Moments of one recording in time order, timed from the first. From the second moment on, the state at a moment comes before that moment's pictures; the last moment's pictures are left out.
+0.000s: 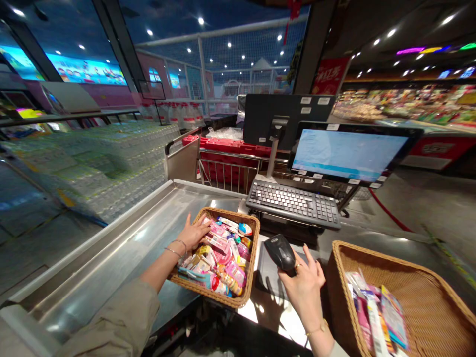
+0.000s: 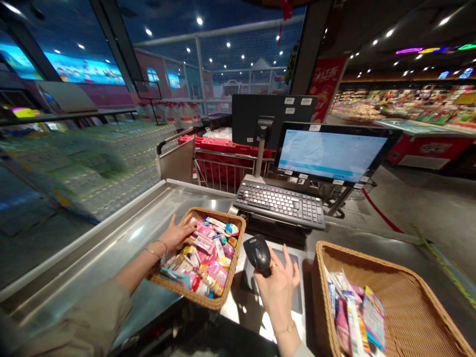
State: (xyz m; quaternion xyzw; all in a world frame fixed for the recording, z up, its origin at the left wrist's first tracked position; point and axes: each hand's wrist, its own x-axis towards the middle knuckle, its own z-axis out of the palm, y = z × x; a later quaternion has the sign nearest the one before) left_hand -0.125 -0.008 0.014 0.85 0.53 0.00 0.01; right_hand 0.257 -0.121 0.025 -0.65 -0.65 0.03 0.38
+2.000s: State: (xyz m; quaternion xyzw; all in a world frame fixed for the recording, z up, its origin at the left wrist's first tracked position) left_hand 0.060 -0.032 0.045 0.86 0.44 0.22 -0.15; right_hand 0.287 -0.147 0.035 -0.66 -0.68 -0.01 0.33
